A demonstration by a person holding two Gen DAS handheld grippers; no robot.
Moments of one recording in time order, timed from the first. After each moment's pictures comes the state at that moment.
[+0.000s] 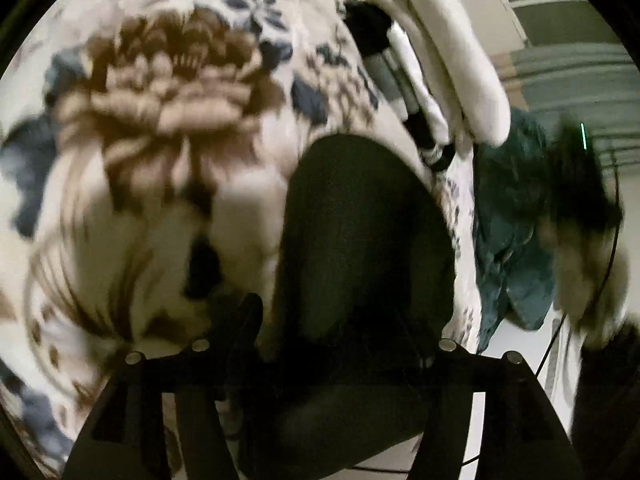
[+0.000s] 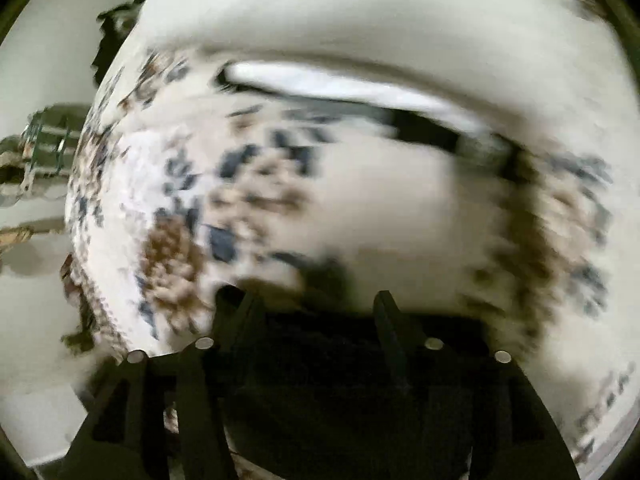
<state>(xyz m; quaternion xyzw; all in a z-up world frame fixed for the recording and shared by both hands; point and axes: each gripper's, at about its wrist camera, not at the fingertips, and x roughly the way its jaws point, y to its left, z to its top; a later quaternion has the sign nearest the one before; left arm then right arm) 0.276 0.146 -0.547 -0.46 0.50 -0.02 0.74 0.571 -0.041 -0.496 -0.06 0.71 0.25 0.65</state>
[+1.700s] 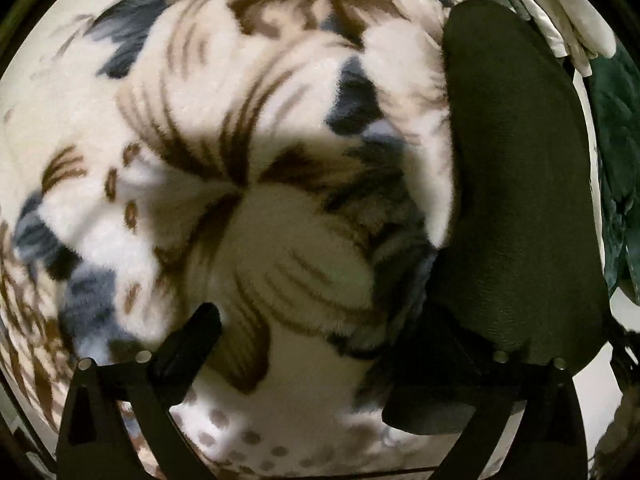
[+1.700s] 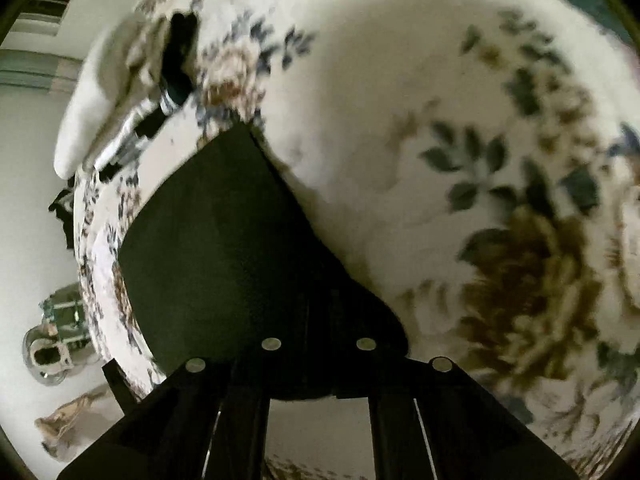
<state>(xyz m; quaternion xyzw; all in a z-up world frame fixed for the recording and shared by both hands) 0.226 0.104 -0.602 -0.32 0.65 0.12 0.68 0.370 -0.305 -0.544 0.19 0.68 0.06 0.70</state>
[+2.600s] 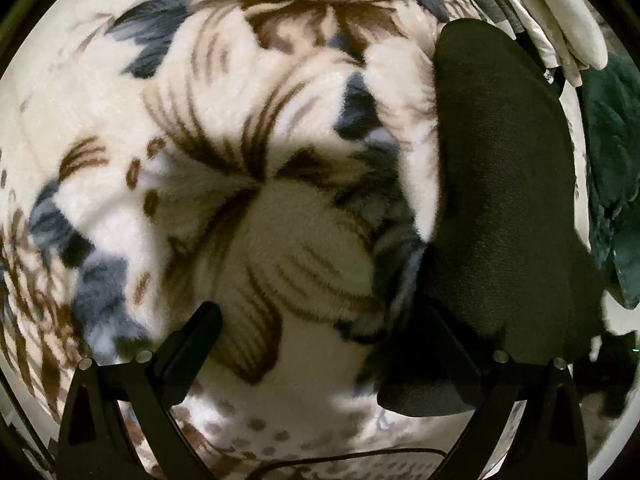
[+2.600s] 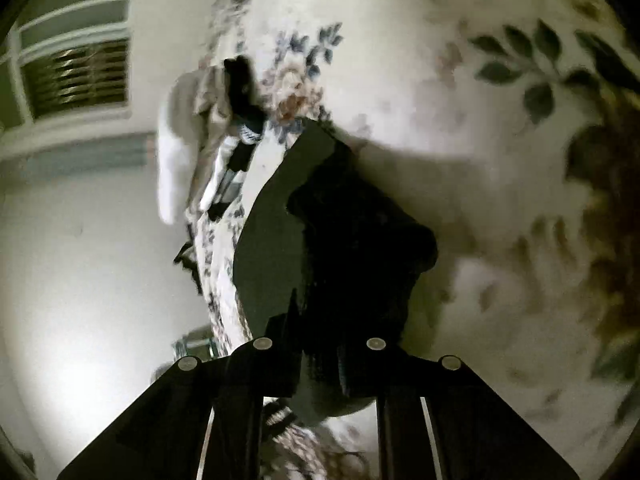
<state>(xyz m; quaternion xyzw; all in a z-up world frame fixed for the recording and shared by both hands) 0.213 0.109 -0.589 -0.34 0.64 0.11 0.68 0.333 -0.319 -0.611 0.44 0.60 0.19 0.64</state>
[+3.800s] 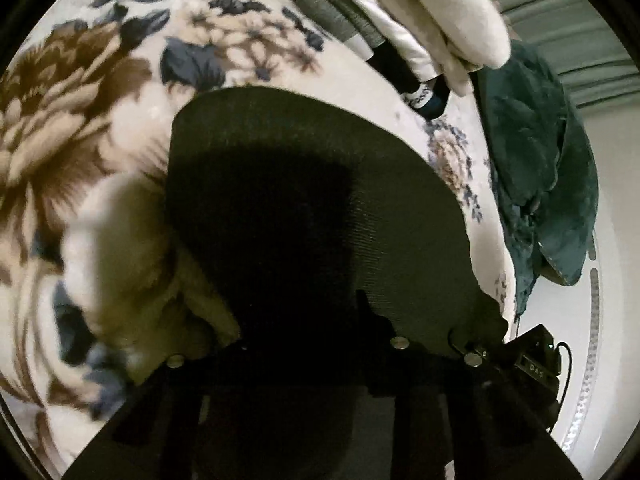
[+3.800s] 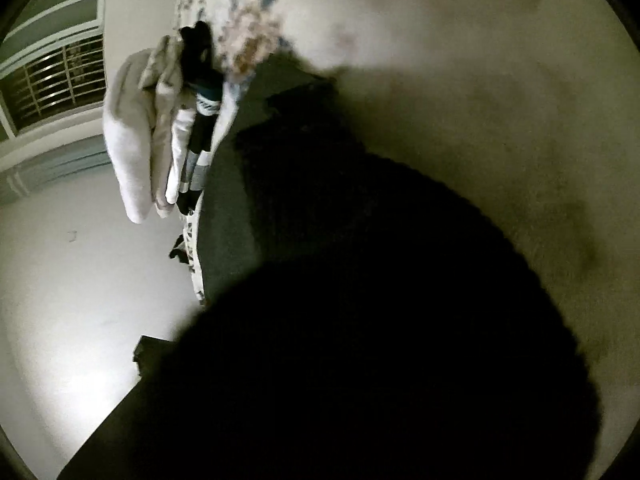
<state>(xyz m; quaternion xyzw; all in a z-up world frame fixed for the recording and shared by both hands) 0.294 0.115 -0.560 -0.36 0.55 -0.05 0.75 0.337 -0.256 -0.648 0.47 0.60 0.18 0.62</state>
